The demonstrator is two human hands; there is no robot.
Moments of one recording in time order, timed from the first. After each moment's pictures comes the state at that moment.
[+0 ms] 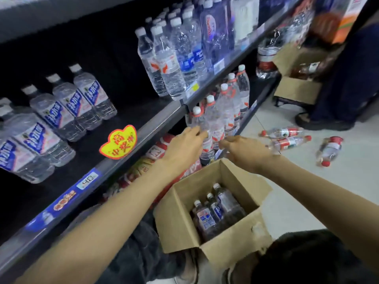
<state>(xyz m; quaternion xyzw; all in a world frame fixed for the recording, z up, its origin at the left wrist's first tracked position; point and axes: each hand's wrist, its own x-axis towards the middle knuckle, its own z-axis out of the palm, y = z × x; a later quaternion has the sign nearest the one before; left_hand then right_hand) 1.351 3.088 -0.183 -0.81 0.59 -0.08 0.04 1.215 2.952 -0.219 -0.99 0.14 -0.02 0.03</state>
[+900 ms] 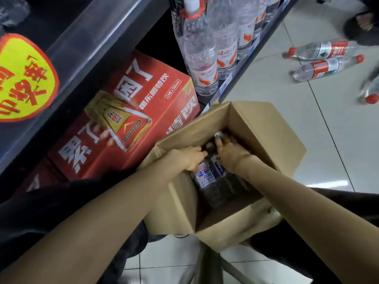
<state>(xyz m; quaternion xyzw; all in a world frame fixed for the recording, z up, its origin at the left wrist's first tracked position) 1.389 3.080 -0.448 -0.68 0.57 0.38 0.27 1.271 2.993 -0.444 -0.93 0.18 0.31 0.06</state>
